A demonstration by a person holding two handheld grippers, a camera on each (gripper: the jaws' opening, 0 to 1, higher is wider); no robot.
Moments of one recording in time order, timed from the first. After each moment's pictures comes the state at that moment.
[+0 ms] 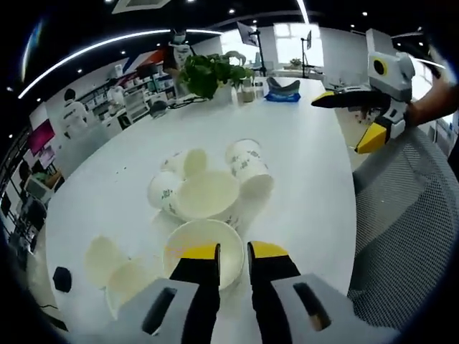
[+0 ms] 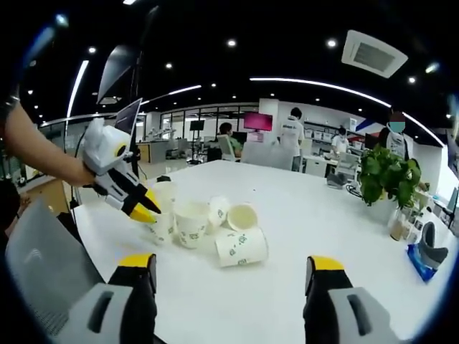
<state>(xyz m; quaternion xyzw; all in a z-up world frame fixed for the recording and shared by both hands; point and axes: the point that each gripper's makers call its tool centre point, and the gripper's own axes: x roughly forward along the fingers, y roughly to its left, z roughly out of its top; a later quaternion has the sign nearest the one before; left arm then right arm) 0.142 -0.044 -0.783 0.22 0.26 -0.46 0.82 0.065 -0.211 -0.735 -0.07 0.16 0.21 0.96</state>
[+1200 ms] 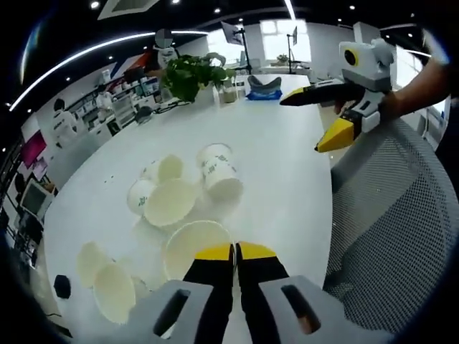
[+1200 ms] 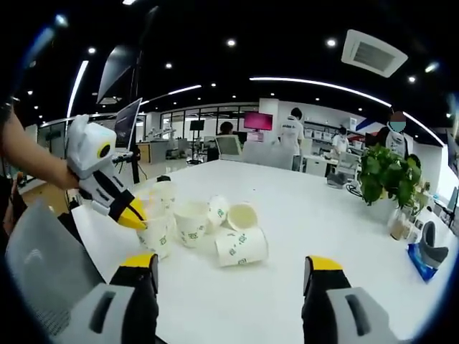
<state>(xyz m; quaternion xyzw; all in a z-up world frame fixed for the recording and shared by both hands) 0.089 -0.068 -0.778 0.25 0.25 -0.49 0.80 0.066 -0.213 -0.738 -0.07 0.16 0.21 0.96</state>
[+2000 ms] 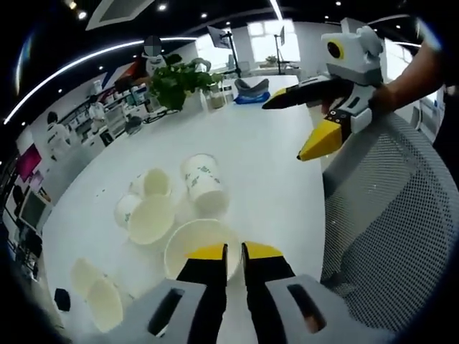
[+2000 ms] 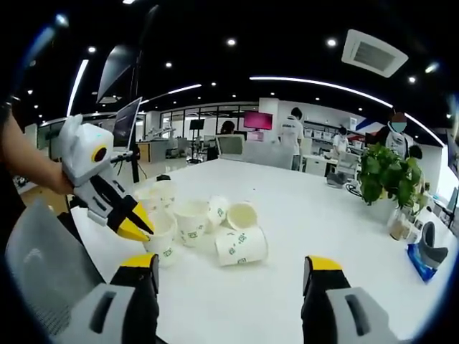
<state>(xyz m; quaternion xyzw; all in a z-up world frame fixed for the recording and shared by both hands) 0.082 -0.089 -0.770 0.25 0.23 -0.51 0.79 0.066 -0.213 -0.739 -0.07 0.16 0.21 0.96</state>
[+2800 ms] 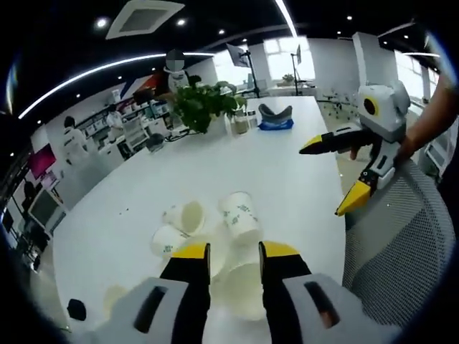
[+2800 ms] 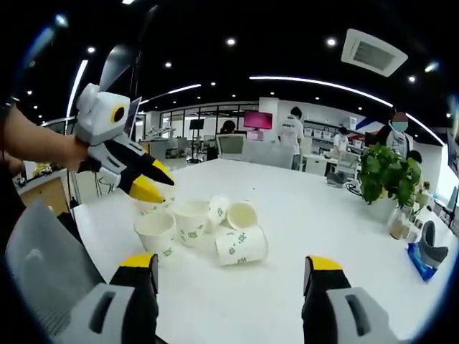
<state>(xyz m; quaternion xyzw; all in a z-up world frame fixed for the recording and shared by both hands) 0.138 -0.098 -0.712 0.21 0.19 -0.49 0.83 0.064 -0.211 -0.737 -0.07 0.17 0.21 0.96</state>
